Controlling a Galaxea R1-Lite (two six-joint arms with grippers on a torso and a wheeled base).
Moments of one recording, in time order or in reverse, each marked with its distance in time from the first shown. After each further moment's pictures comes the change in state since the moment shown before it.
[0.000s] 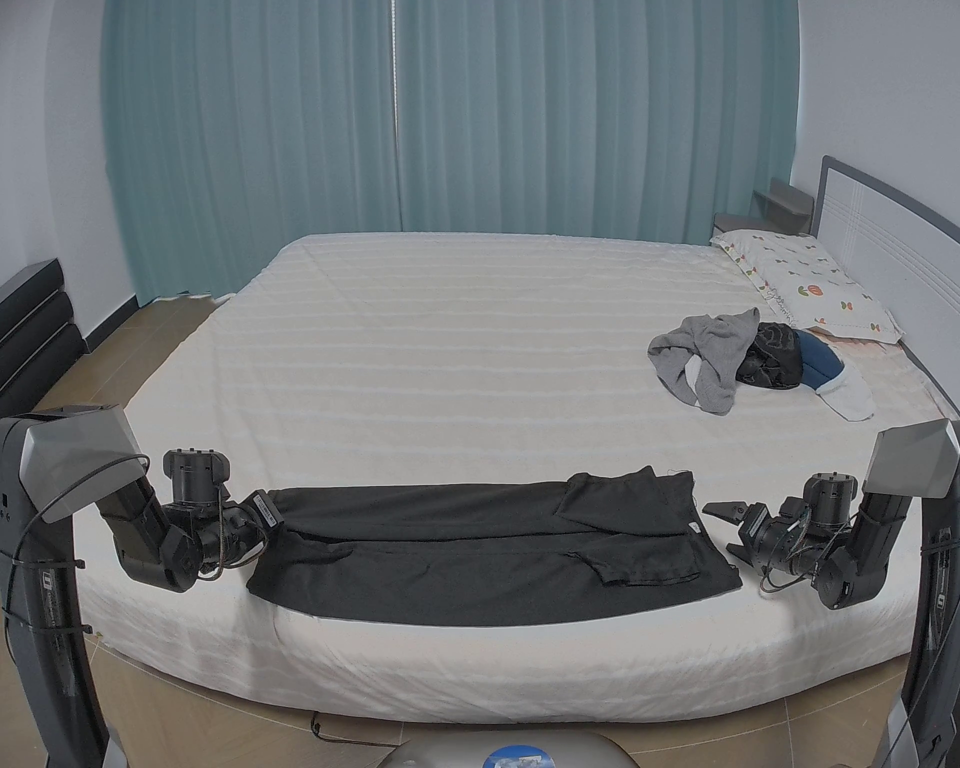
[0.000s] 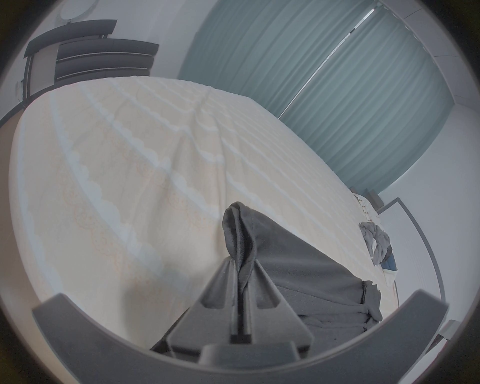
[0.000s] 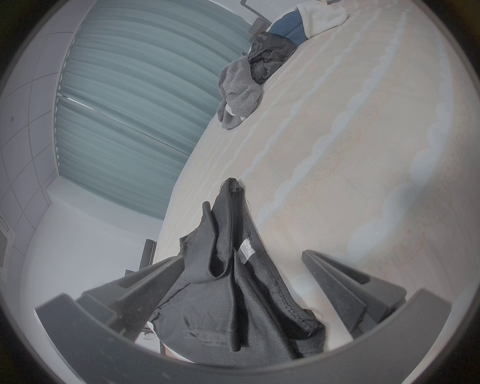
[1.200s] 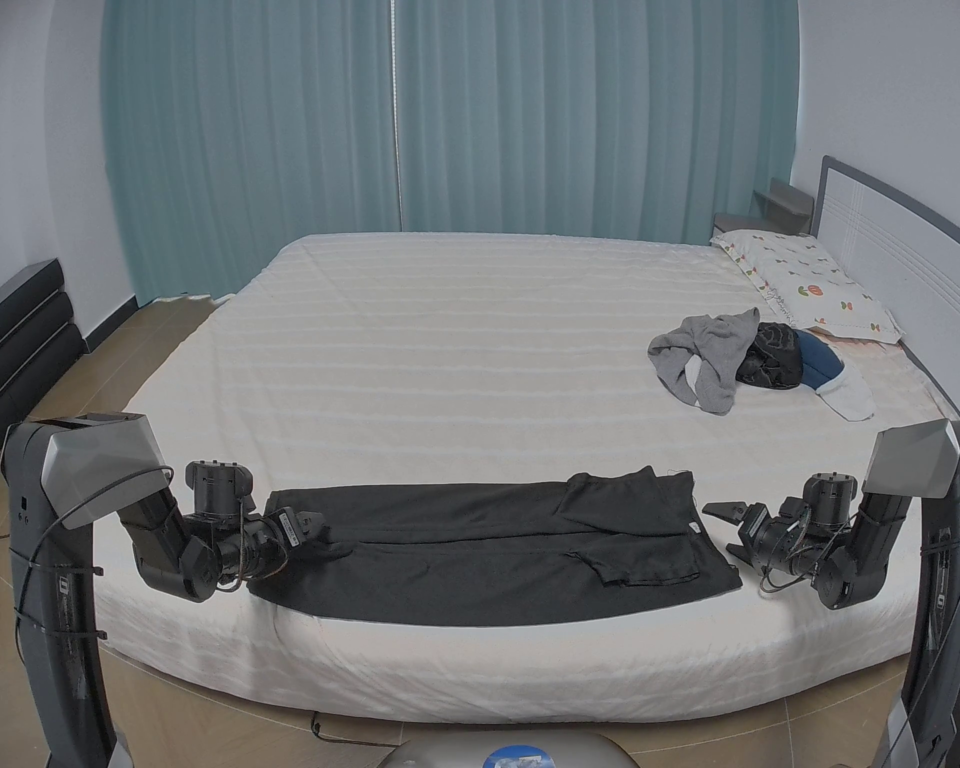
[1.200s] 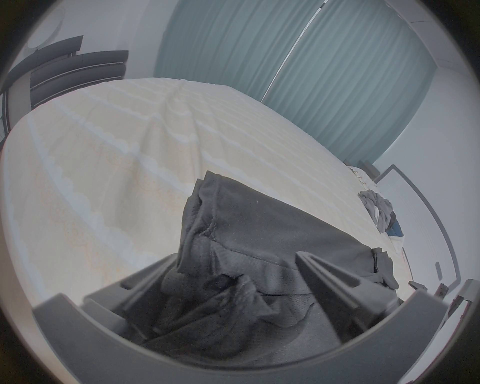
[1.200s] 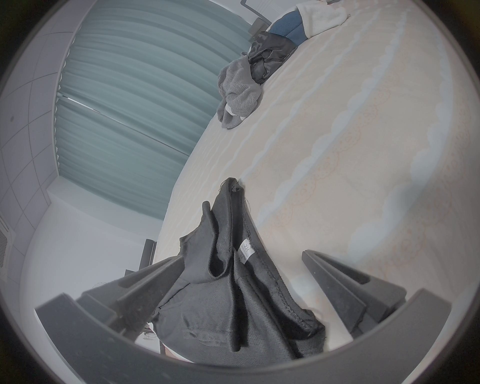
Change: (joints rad) left arm -0.053 0.043 -0.008 -0.003 -0.011 0.138; right arm 0.001 0.001 -0.001 0.001 0.000 0.000
